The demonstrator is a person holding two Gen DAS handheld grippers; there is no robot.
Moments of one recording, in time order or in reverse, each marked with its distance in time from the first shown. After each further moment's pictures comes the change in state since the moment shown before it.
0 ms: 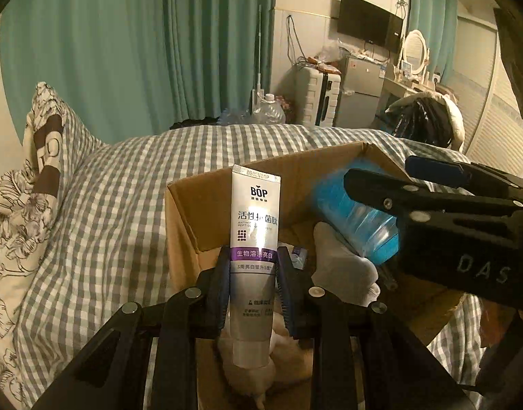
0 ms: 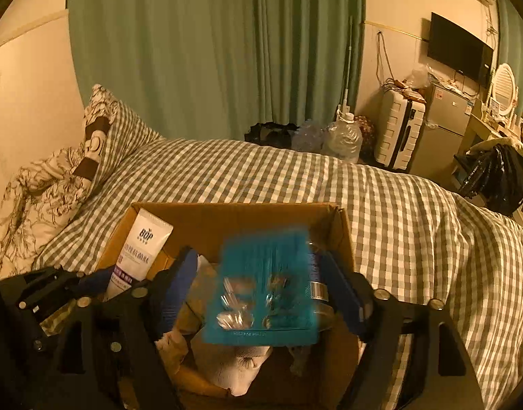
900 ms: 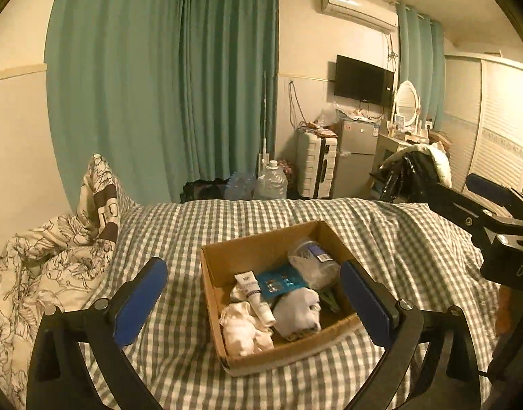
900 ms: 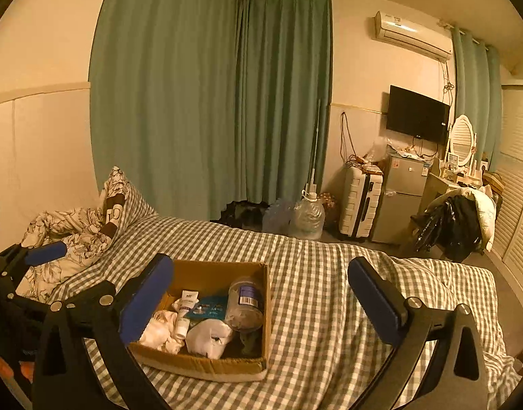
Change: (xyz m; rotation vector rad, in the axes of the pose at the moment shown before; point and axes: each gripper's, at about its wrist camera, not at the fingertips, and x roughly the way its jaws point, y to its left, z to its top) left arm -0.162 -0.024 0.003 -0.007 -0.275 0.045; right arm -0.199 -0.015 -0.019 -0.024 -0.344 -0.114
